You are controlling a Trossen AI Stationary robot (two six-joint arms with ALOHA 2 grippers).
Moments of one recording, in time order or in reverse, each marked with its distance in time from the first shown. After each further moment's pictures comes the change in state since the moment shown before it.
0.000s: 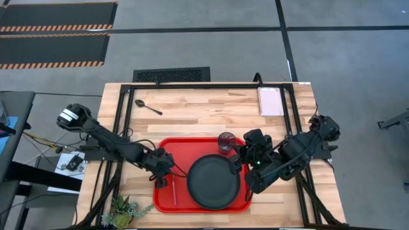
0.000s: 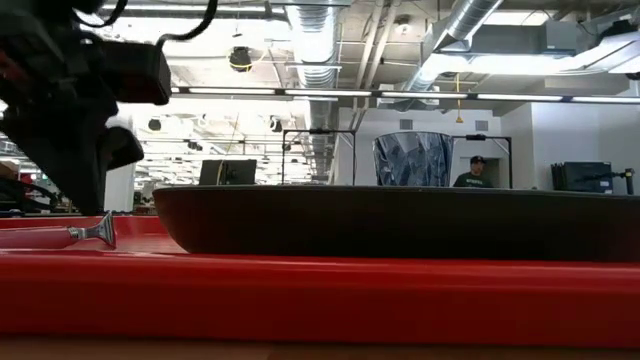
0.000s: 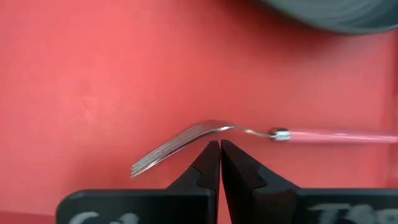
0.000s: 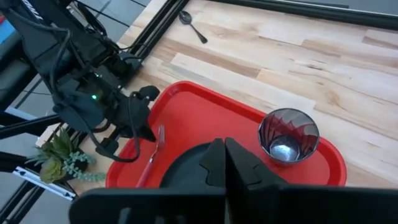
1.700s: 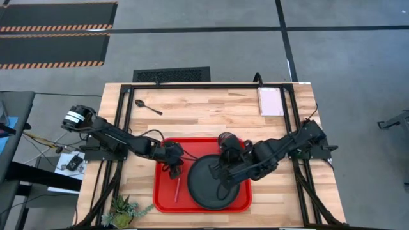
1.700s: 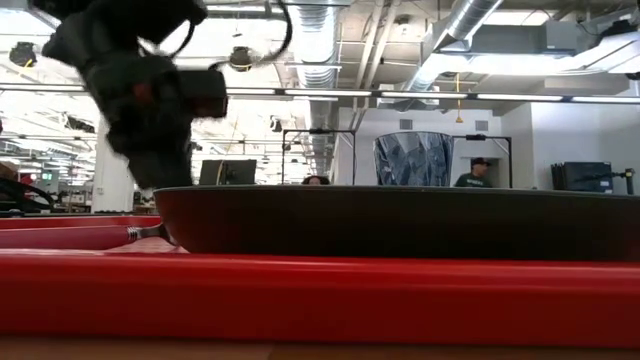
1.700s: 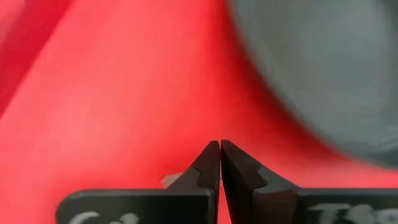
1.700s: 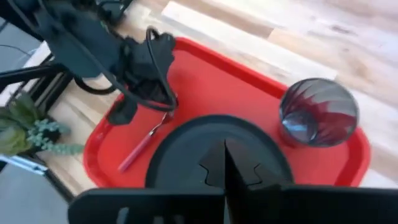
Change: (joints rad) left arm 0.177 0.088 0.007 0.226 -0.027 0.024; right arm -0.104 0.134 -0.002 0.130 -0.211 -0.126
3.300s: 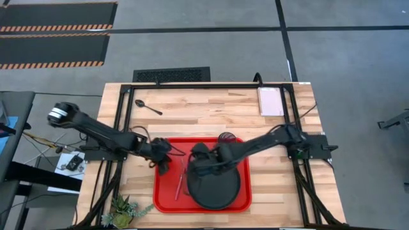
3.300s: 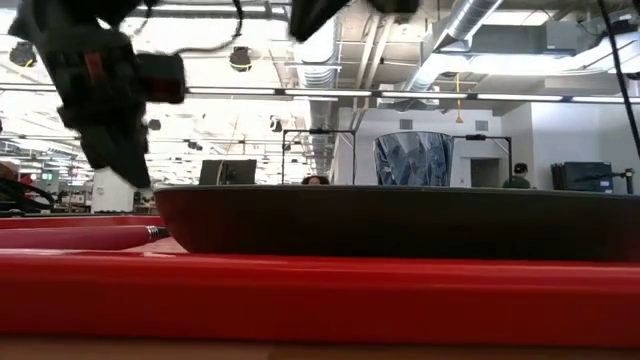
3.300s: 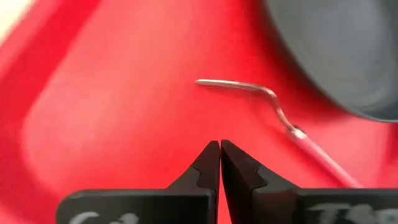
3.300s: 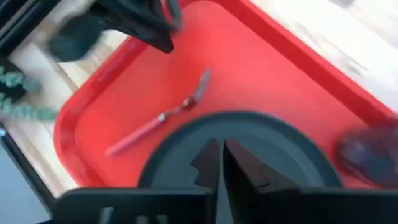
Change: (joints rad) left arm -0.016 -0.261 -0.088 -0.210 0.016 -0.112; right arm -0.145 0.237 0.003 0.279 -0.247 -0.309
